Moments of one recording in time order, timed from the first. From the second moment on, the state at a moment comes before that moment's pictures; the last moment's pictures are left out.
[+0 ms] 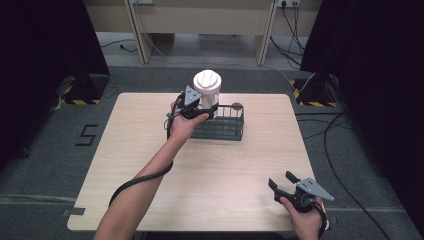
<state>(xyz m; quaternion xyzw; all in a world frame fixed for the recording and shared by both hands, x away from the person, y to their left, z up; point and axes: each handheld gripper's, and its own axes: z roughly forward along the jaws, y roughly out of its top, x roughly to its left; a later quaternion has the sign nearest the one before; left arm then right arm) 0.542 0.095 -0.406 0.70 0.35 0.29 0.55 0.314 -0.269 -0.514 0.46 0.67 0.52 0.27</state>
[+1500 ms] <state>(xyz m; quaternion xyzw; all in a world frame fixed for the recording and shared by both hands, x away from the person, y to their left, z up) 0.551 0.077 -0.445 0.71 0.38 0.28 0.52 0.314 -0.270 -0.514 0.46 0.67 0.52 0.26</state>
